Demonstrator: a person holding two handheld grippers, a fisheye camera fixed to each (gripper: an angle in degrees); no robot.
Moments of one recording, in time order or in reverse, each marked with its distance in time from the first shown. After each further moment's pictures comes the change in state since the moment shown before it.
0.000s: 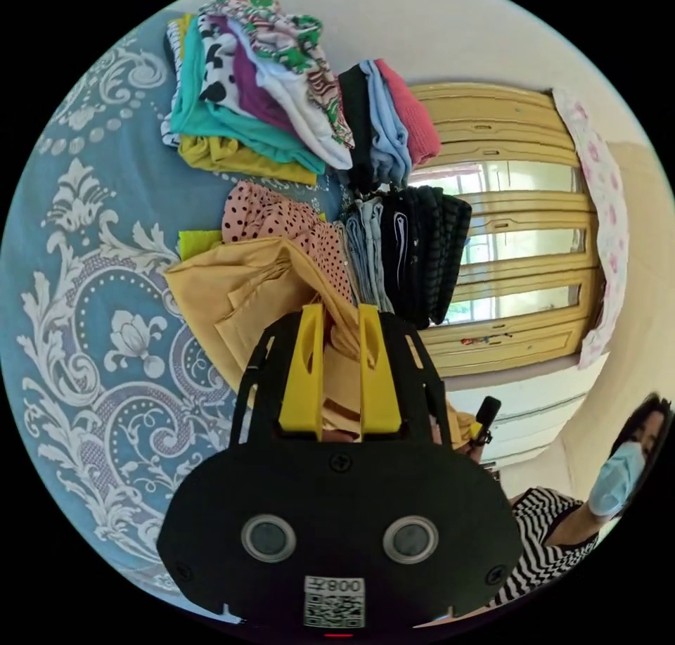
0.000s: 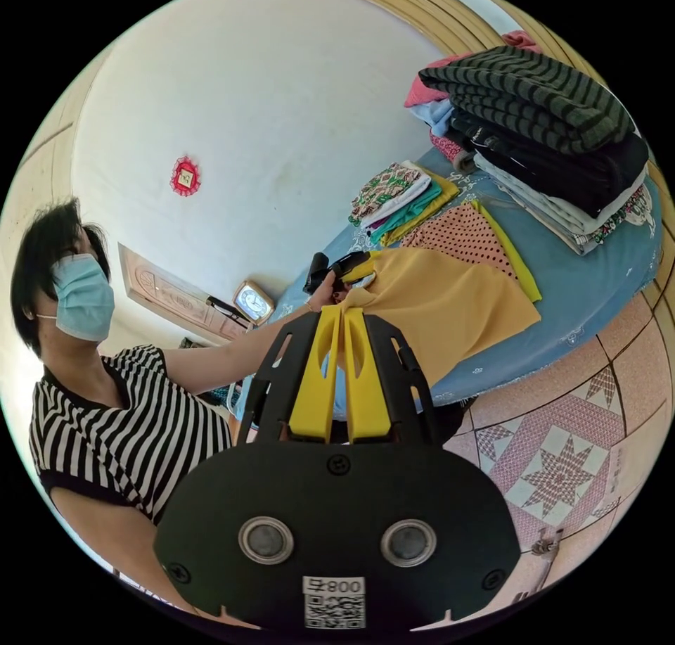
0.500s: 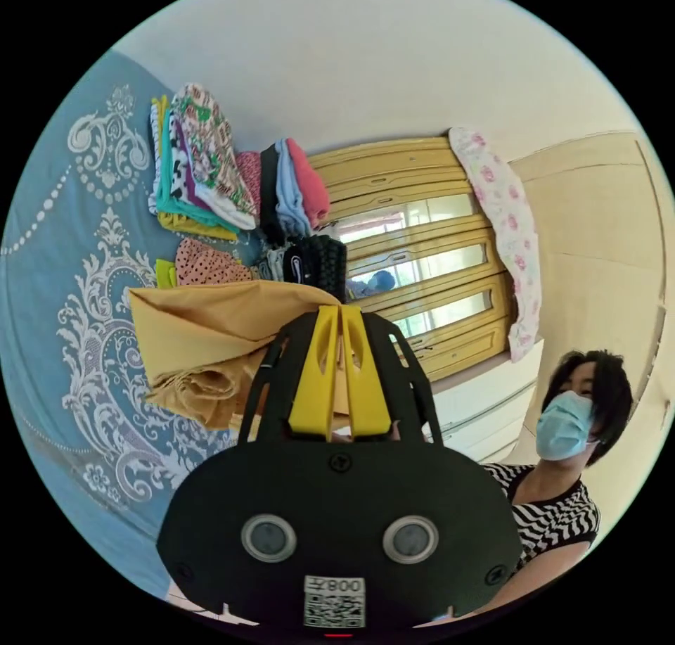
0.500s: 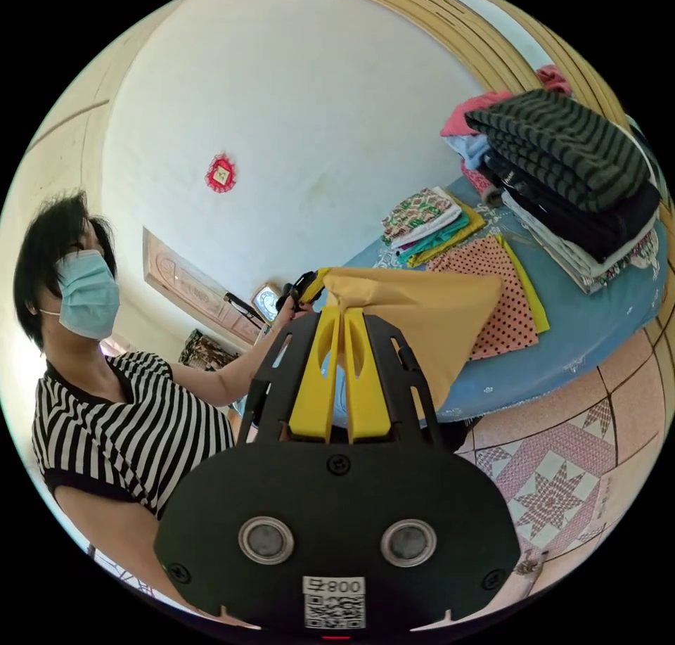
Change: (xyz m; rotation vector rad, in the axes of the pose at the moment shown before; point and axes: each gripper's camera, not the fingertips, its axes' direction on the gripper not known) left arm 0.127 0.215 -0.267 0.290 0.257 0.183; right arm -0.152 0.101 0.010 0.060 -0.042 -0.161
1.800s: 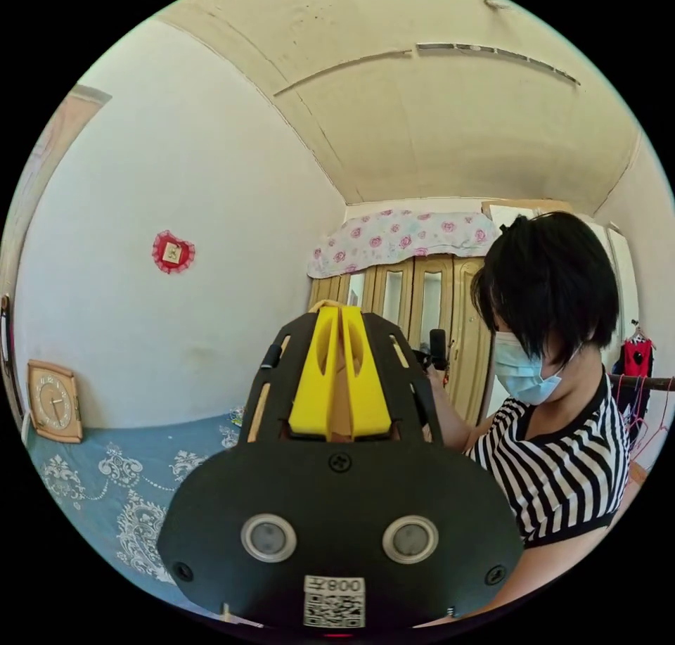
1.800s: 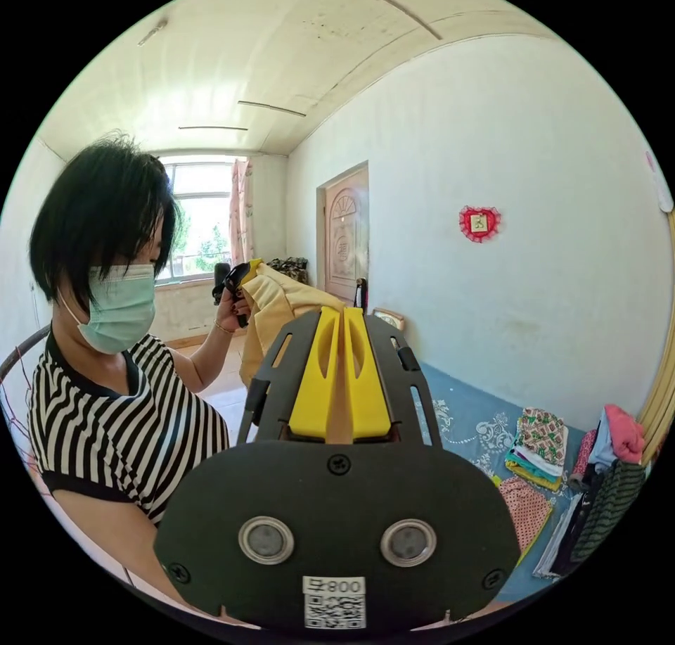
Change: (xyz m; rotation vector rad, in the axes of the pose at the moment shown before) left arm 0.640 0.521 -0.574 0.543 -0.478 1.044; right arm -0.502 0.188 0.173 0.060 -0.267 -0.936
